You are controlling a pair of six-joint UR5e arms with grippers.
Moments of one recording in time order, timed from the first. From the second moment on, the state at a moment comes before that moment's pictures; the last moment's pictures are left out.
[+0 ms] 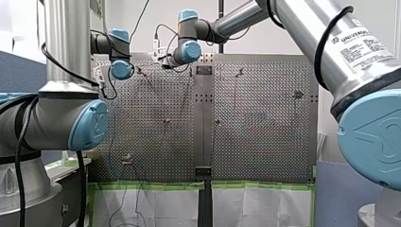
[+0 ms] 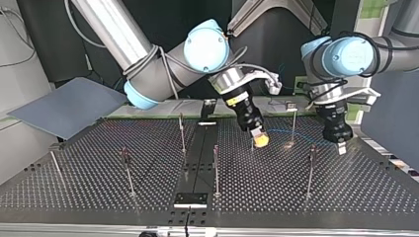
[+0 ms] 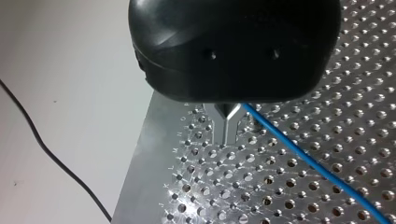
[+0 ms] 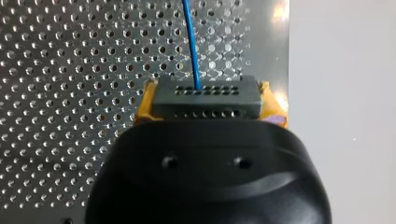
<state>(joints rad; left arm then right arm) 0.08 -1.53 -1.93 -2.61 -1.81 -1.78 2.52 -0.99 0.98 -0.05 1.61 1.59</state>
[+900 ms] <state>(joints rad) 0.13 -1.62 -1.87 -2.51 -1.69 -1.88 2.50 -0.98 0.98 -0.05 1.61 1.59</state>
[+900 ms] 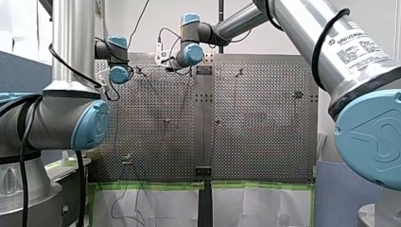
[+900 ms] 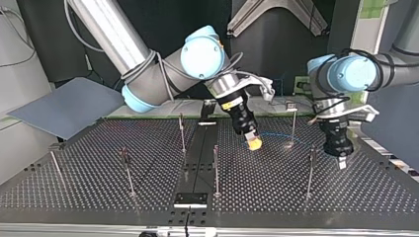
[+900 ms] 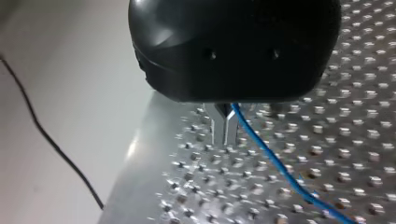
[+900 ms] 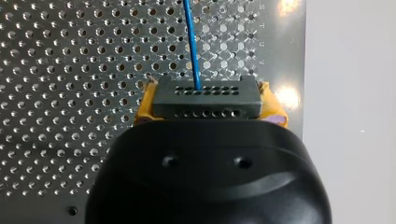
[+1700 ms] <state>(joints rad) 0.16 -1.76 -1.80 -2.47 -1.61 -1.94 2.44 -0.97 0.98 -0.07 1.60 1.59</state>
